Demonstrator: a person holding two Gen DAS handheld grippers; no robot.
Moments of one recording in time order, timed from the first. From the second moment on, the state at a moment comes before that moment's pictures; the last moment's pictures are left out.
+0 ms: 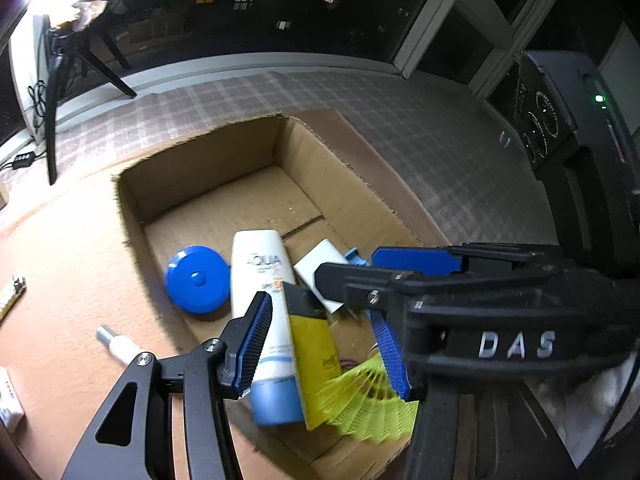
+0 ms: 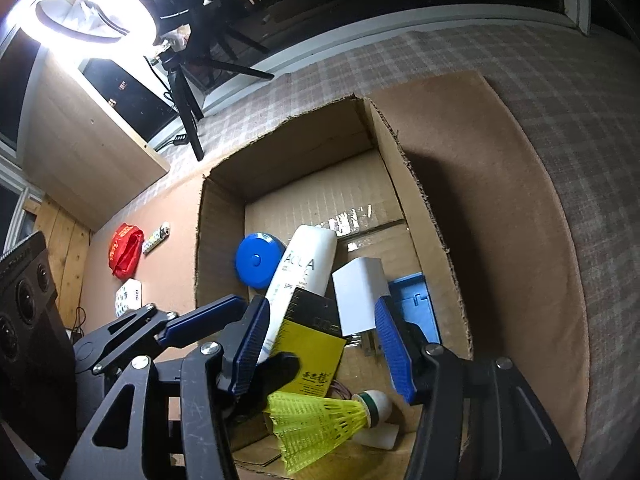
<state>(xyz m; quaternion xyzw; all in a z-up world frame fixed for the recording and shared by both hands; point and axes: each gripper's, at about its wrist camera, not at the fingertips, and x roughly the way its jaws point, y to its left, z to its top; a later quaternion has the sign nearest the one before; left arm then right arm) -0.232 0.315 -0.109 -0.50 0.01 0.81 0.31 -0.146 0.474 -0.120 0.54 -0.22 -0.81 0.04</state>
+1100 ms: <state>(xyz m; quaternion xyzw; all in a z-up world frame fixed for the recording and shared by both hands) -0.204 0.013 -0.099 -0.49 -0.09 0.86 0.11 -0.161 0.299 -0.101 0.55 -0.19 -0.80 0.13</state>
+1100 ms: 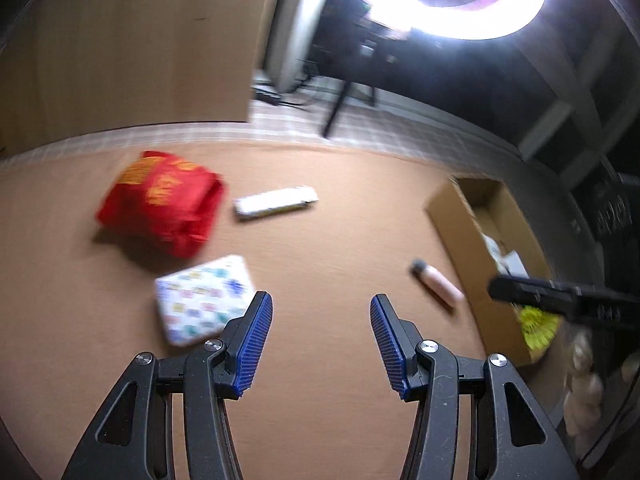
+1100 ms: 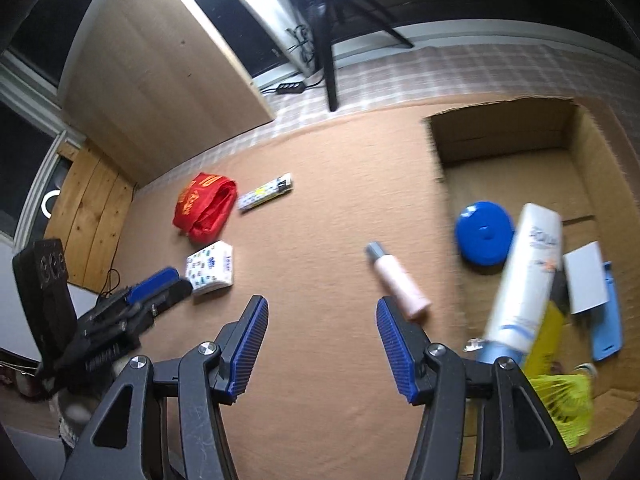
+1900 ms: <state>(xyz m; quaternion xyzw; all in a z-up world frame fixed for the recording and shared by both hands) -0.300 -0.046 -0.124 -0.53 0.00 0.84 0.11 -0.136 0.274 -0.122 0.57 -0.21 -0.79 0.10</state>
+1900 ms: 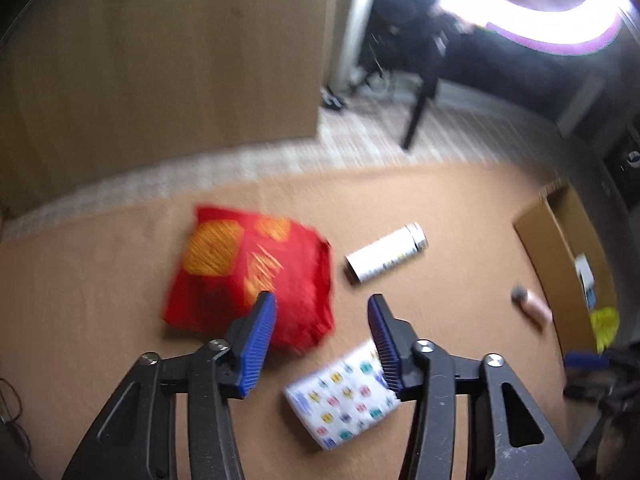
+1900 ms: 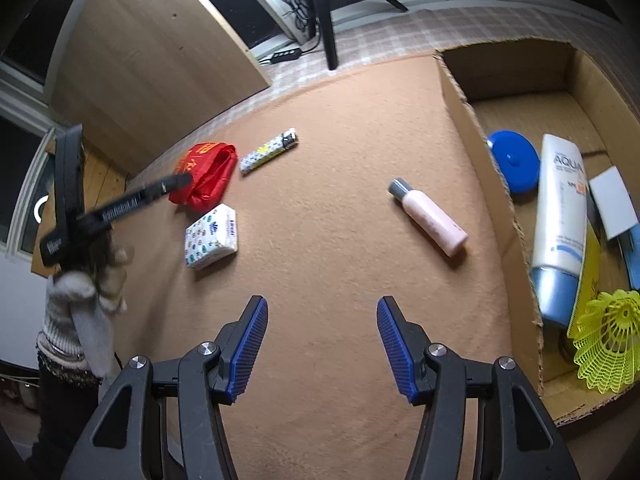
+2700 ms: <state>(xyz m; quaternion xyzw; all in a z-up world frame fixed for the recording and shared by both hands) -0.240 -0.030 -0.169 -0.58 -0.08 0.79 0.16 -0.131 0.270 -0.123 0.57 -0.22 -0.78 0.12</state>
